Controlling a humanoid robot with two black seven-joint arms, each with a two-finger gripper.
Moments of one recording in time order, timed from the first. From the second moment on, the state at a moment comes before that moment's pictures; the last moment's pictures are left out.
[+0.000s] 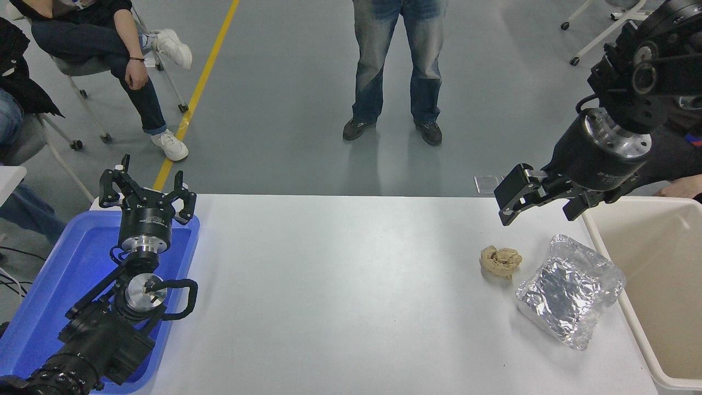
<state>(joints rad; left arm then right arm) -0.54 0.16 -1.09 -0.55 0.03 -0.40 -0.56 2.33 -0.30 -1.33 1.45 -0.25 0.79 0.10</state>
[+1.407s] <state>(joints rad) -0.54 0.16 -1.09 -0.55 0.03 -0.40 -0.56 1.64 -0.72 -1.06 1.06 -0.64 0.68 0.10</state>
